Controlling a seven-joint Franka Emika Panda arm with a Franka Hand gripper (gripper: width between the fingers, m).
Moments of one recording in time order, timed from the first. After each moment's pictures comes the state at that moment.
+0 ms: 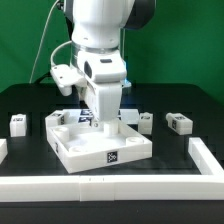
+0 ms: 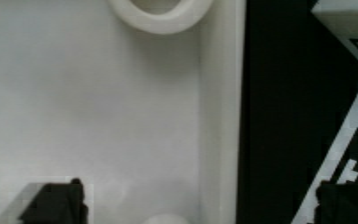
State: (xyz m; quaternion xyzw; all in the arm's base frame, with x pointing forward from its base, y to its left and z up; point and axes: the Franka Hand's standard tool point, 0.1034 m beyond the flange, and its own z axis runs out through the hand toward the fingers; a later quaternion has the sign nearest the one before) arm 0.430 -0.045 0.038 -0.56 -0.82 0.11 0.06
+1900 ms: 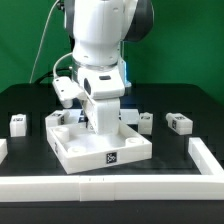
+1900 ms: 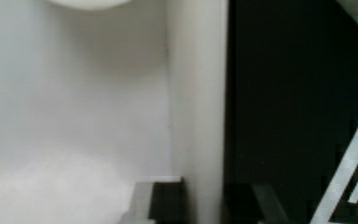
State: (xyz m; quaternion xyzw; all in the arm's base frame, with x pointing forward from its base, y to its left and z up) arm 0.418 -0.045 0.015 -0.57 -0.81 0.12 0.08
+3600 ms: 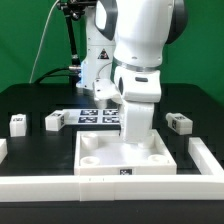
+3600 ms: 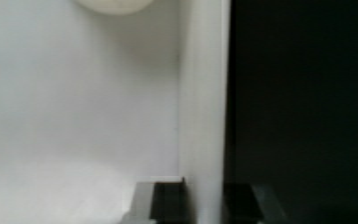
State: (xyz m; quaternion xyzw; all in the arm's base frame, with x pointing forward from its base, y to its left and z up) arm 0.479 0.033 0.017 -0.68 -0.72 0.12 0.02
